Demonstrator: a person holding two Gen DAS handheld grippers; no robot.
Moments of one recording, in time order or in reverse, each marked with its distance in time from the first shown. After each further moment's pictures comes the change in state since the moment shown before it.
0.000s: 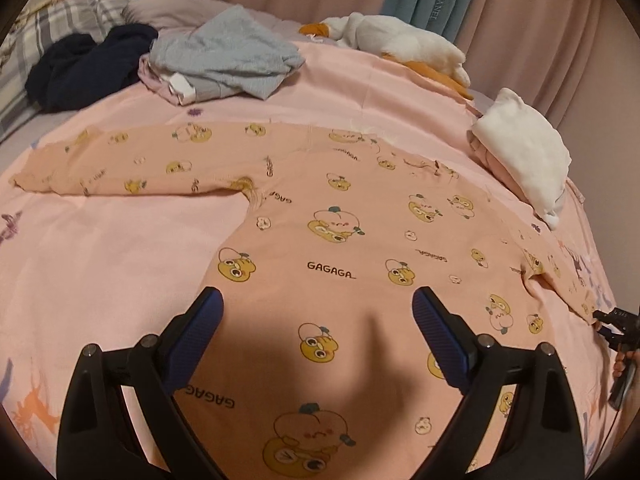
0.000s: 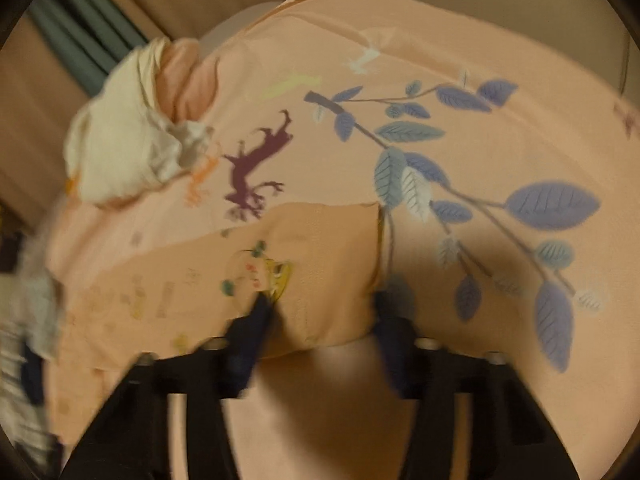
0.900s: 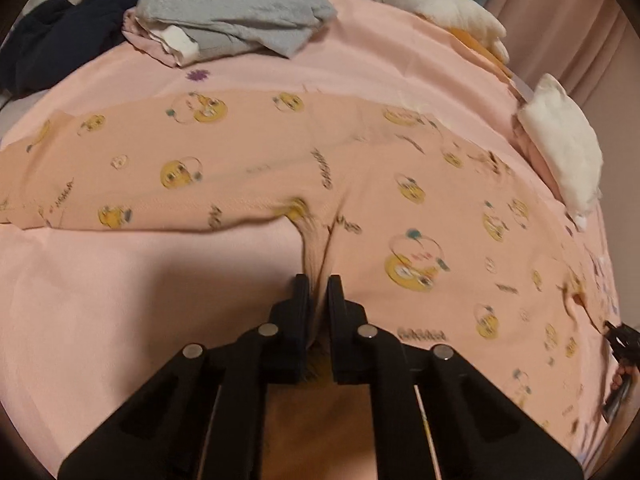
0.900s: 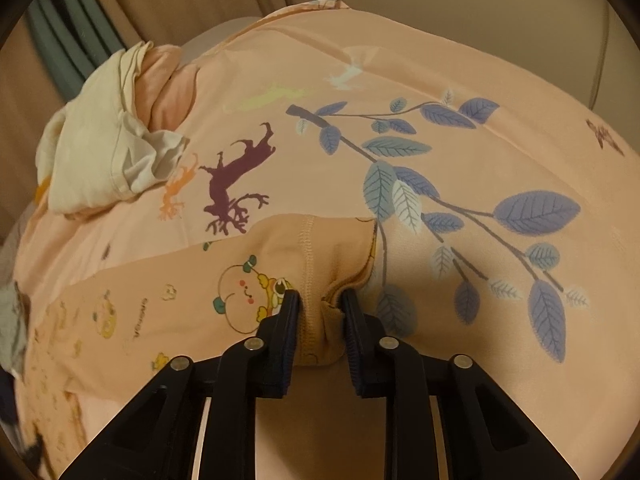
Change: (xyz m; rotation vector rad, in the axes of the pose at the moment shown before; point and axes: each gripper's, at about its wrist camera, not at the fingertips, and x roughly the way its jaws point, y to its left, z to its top) left arm 0.060 0.046 0.046 -0.010 0.189 -0.008; right arm 0.002 0.010 -0.005 0.053 -0.053 -0.098
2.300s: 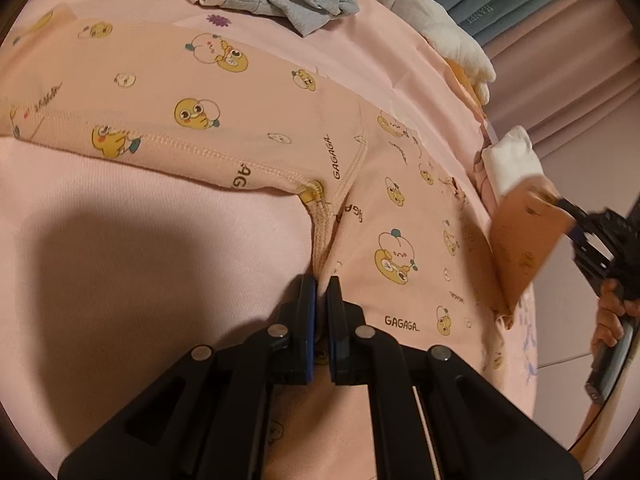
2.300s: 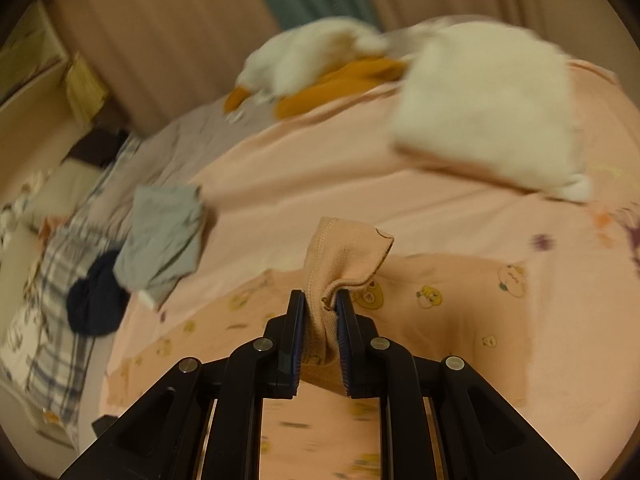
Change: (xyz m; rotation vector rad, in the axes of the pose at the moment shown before) left arm 0.001 0.042 -0.015 -0.247 0.031 -0.297; right arm -0.042 0.392 -0.075 -0.430 0.129 0.441
